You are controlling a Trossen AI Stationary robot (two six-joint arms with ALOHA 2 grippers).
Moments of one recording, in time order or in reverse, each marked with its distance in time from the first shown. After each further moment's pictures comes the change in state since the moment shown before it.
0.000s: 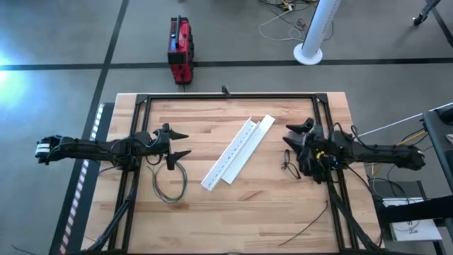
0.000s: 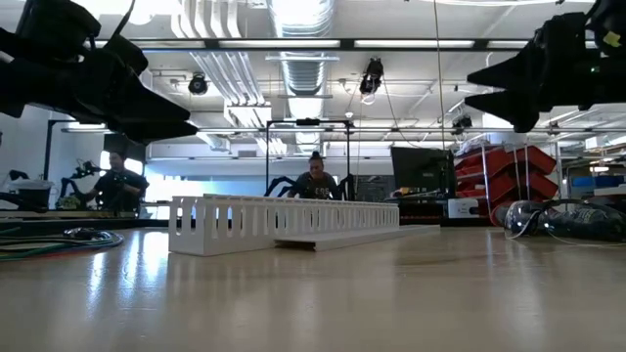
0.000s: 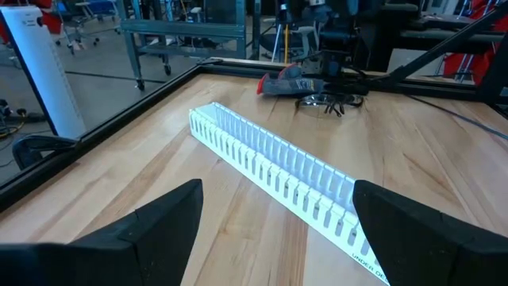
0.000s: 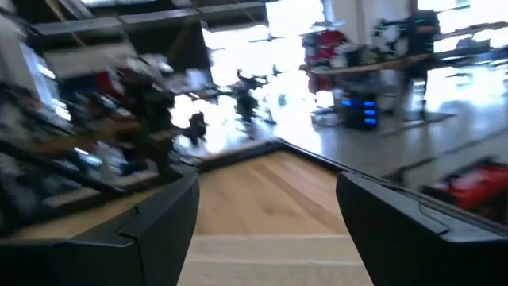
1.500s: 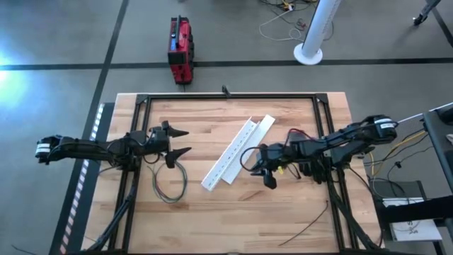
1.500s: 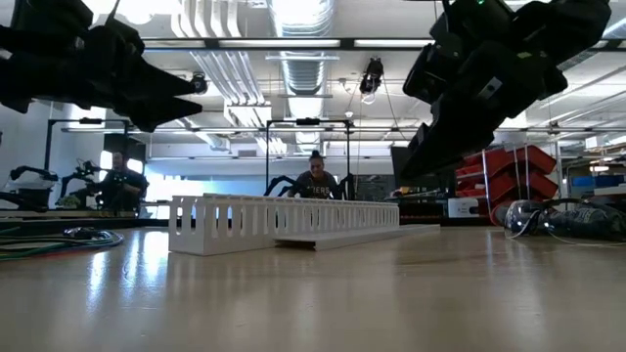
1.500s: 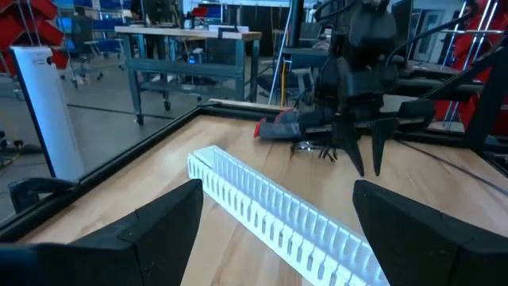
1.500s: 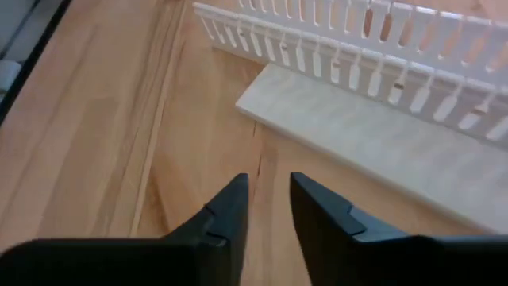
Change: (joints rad) left arm 0.000 0.000 0.001 0.135 0.000 -0.007; right arm 0.201 1.263 0.569 -0.123 -0.365 0.053
